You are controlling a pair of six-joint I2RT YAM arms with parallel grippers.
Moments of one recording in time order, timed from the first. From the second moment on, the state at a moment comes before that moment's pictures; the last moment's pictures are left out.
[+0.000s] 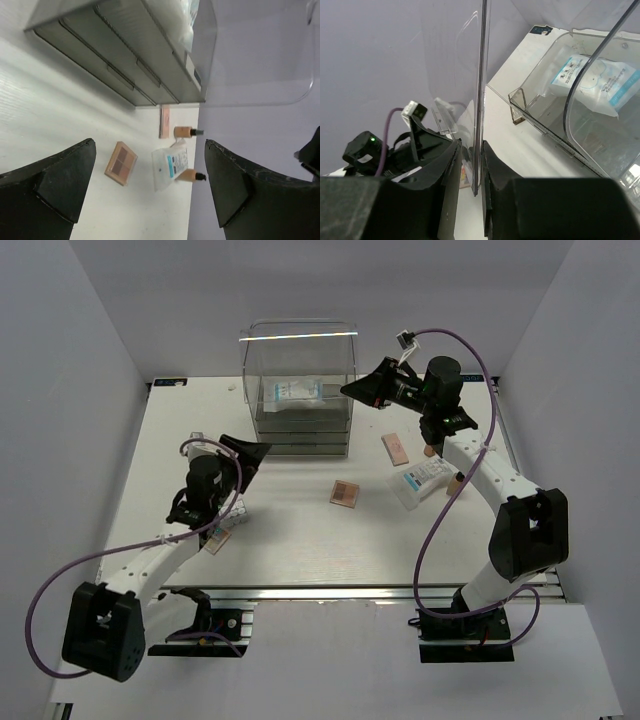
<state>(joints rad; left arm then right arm) -0.31 1.11 0.55 0.29 0.01 -1.16 0.34 1.61 1.34 0.32 -0.73 0.74</state>
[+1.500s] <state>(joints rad) -0.32 1.34 0.85 0.61 0.18 -0.88 0.34 1.61 1.34 0.27 -0.73 0.64</state>
